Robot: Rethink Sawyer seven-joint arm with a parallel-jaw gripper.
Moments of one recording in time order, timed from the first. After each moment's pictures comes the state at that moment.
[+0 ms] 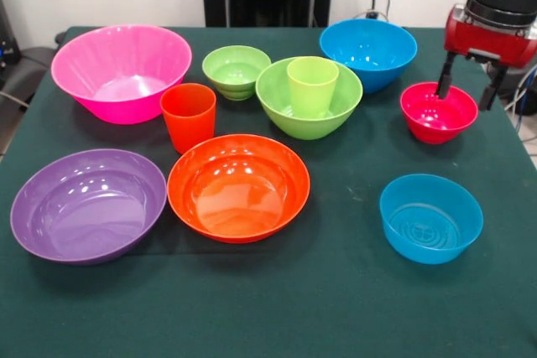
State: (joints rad) arm 0.27 -0.49 -0.19 1.52 0.15 0.48 2.27
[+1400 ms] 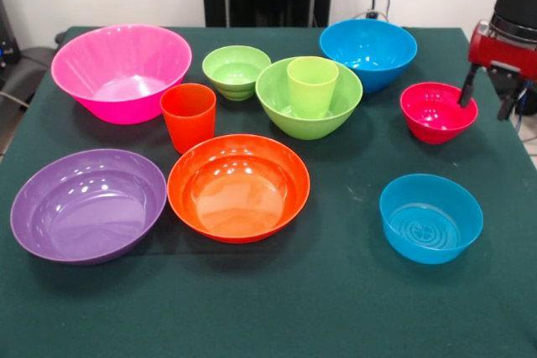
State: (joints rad) arm 0.43 -0.38 -0.28 1.53 0.29 0.38 2.34
